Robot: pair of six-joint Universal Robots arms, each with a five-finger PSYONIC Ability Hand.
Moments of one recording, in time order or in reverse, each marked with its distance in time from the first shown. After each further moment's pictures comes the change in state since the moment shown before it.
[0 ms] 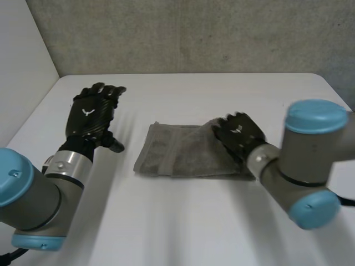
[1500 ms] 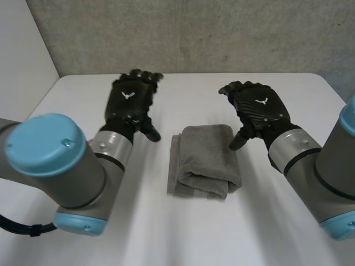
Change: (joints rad) left arm -0.244 -0.135 0.374 -0.278 -0.180 -0.032; right arm -0.037 -0.273 0.154 -0.143 -0.039 0.458; left_hand -0.012 -0.015 -0.015 0.000 -0.016; right_hand -0.004 0.002 0.000 -0.002 0.000
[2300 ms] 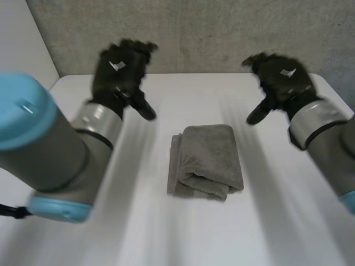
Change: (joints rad) left arm 0.020 0.126 0.115 -0.175 -0.009 0.005; right arm -0.061 -0.063 -0.126 0.110 0.060 0.024; left_hand -0.004 0.000 -0.007 0.000 -0.003; right_hand -0.001 0.000 0.000 0.000 0.000
